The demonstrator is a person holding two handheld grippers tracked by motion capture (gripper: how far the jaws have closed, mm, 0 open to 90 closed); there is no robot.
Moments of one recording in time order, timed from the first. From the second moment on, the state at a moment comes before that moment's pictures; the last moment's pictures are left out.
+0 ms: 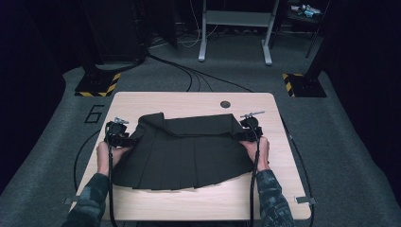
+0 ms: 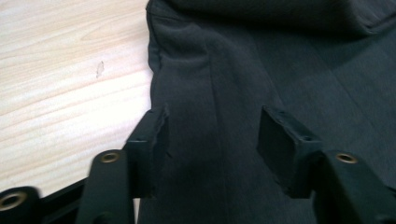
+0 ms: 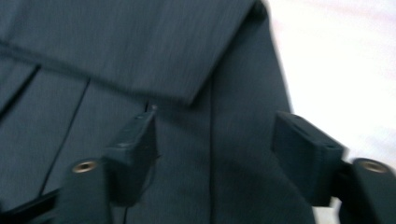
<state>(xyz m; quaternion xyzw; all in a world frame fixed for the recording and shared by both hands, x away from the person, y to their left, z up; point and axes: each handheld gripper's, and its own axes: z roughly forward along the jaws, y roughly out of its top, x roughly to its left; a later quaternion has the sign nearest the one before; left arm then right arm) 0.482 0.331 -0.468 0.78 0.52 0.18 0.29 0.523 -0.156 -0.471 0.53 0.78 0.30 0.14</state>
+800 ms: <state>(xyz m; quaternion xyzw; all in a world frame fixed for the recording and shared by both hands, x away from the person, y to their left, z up) 0.445 0.335 -0.515 0.79 0.52 0.19 0.27 0.490 -0.160 -0.517 0.51 0.80 0.27 0.17</state>
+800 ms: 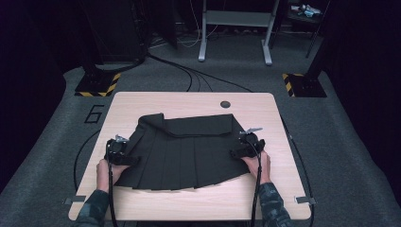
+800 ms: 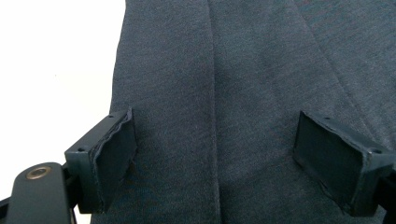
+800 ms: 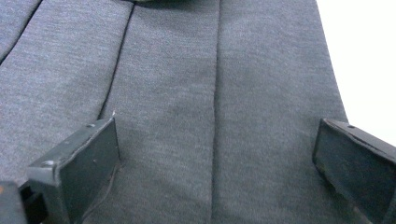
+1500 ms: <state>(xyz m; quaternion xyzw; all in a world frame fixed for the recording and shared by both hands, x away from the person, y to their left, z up) 0.417 0.334 -0.520 0.78 0.51 0.20 0.29 0.449 -0.170 -0.520 0.51 0.79 0.29 0.18</state>
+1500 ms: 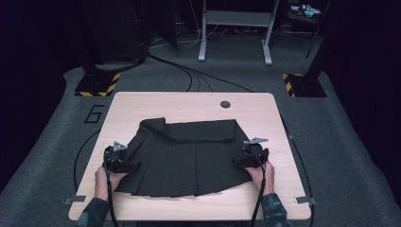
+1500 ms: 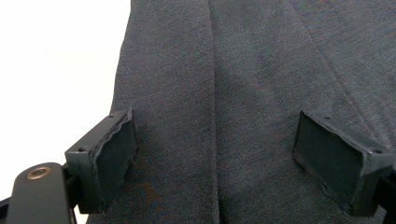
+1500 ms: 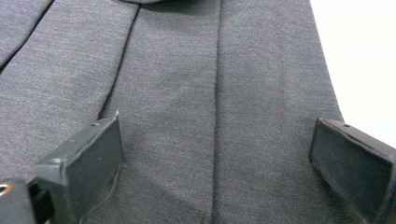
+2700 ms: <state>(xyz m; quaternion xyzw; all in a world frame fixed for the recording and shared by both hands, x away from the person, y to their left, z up) 0.426 0.309 -0.472 0.79 0.49 0.19 0.31 0.426 -0.173 -0.485 0.48 0.80 0.32 0.19</state>
